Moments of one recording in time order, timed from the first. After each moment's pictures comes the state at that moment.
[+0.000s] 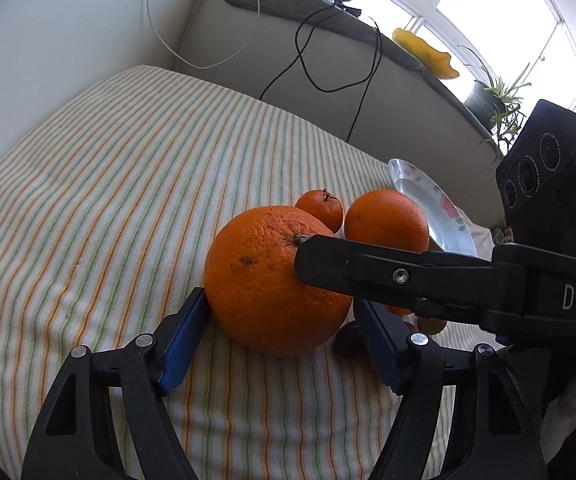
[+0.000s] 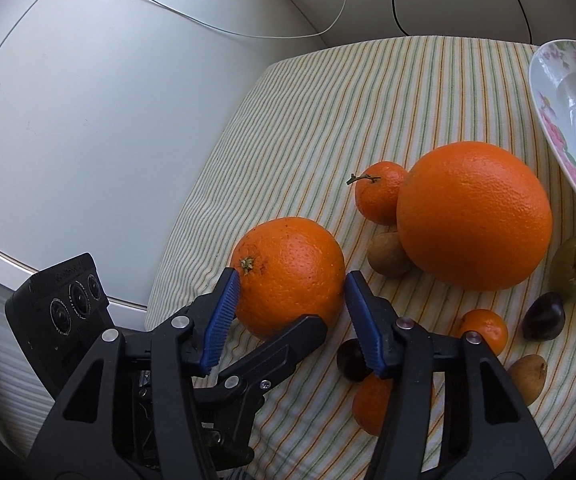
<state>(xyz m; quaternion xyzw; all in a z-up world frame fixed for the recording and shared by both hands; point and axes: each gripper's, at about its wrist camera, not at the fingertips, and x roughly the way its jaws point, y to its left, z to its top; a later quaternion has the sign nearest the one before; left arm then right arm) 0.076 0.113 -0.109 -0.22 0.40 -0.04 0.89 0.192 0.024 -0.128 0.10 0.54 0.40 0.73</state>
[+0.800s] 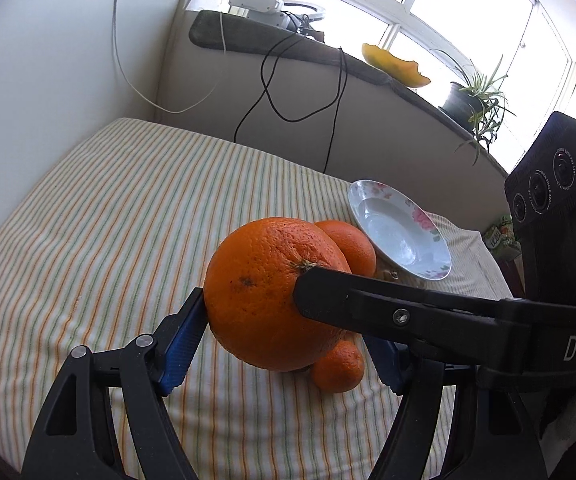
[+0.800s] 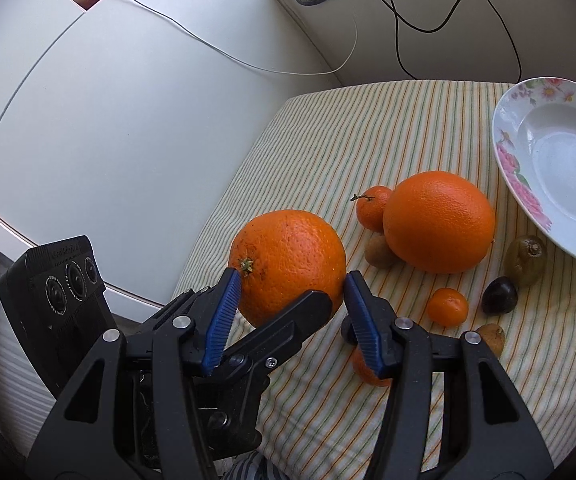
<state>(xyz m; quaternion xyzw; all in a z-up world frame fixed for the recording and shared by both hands) 0.066 0.082 -0.066 -0.18 0.36 -0.04 0.92 0.164 -0.027 -0.089 0.12 0.49 0.41 0.76</state>
